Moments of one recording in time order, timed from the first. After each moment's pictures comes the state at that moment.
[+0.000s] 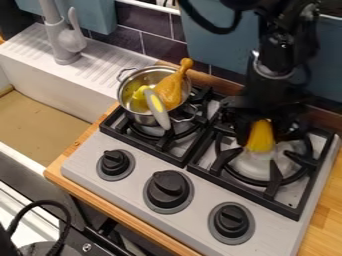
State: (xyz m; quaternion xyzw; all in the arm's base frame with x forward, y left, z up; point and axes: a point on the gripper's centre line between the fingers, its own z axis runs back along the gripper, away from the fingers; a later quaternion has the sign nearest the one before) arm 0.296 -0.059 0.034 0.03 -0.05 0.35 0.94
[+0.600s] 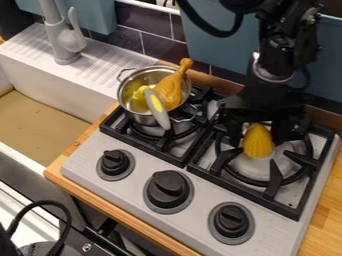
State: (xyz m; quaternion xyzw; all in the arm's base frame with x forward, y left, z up) arm 0.289 -0.060 0.033 0.03 -0.03 0.34 0.94
